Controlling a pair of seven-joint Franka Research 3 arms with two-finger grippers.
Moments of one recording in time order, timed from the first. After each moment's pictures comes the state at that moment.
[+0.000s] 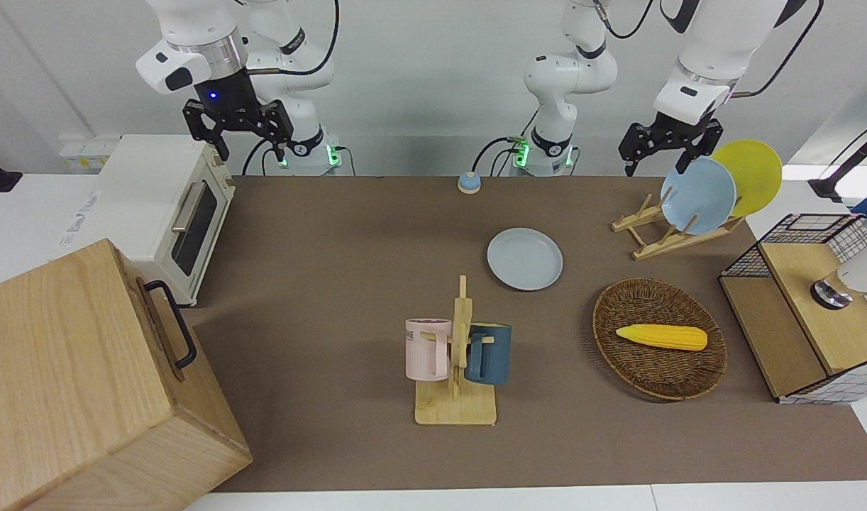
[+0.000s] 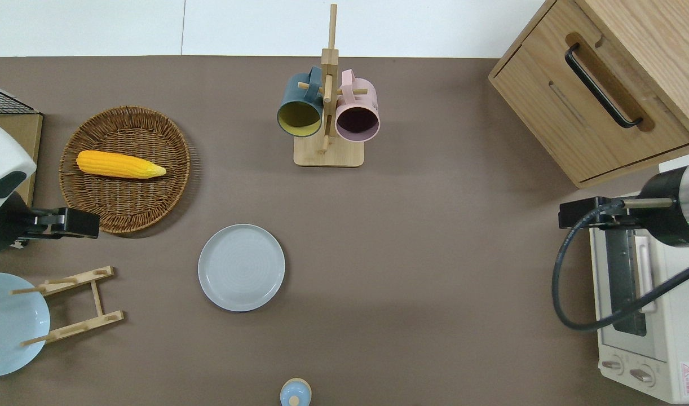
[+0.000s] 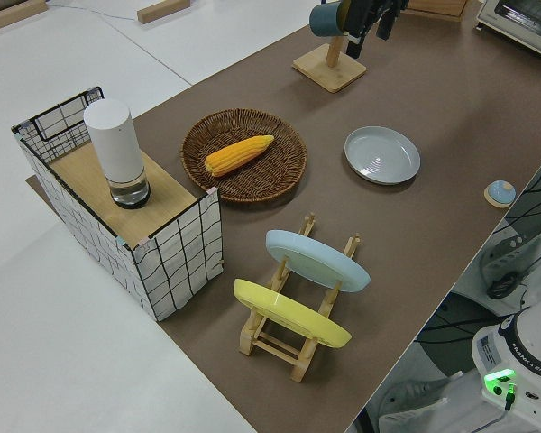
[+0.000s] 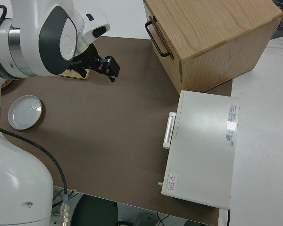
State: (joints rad) left arm 0.04 -0.07 -0.11 -1.64 0.05 1.55 -0.04; right arm 0.17 -0.06 -0.05 -1.54 0.01 1.49 0.18
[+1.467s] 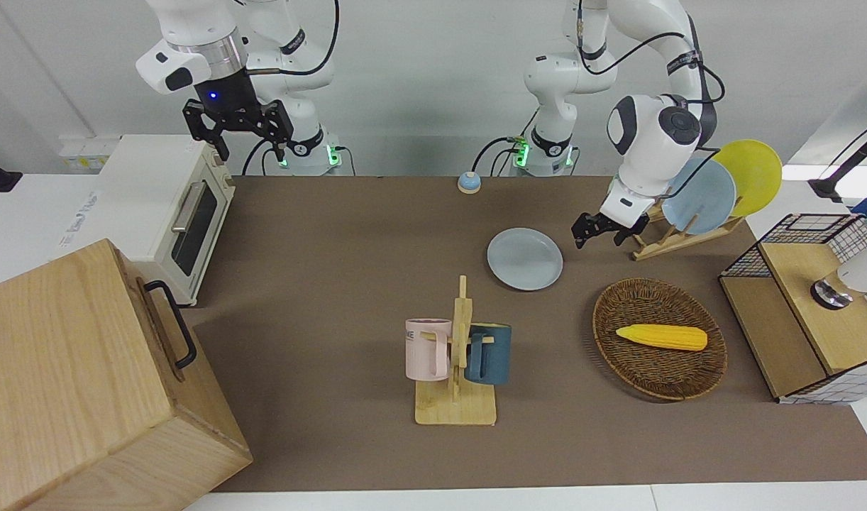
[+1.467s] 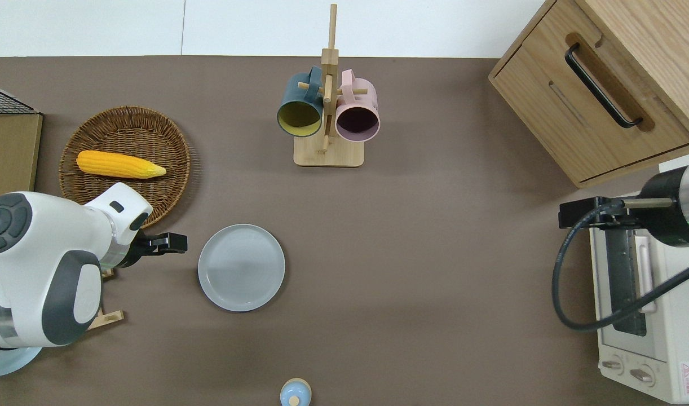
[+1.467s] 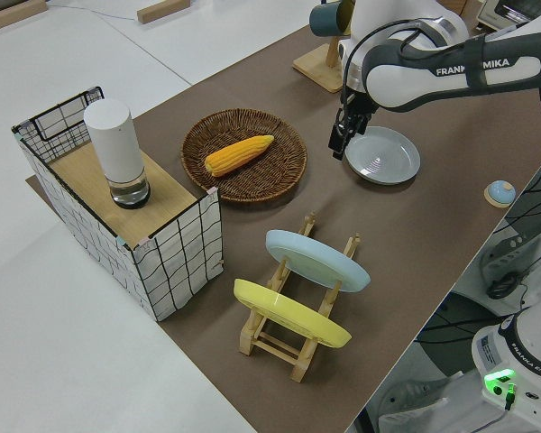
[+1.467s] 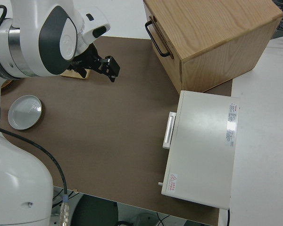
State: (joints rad) left arm 0.05 -0.04 -0.12 -2.21 -0.08 2.13 -0.10; right arm 0.17 -0.06 -0.05 -1.54 0.01 1.49 0.18
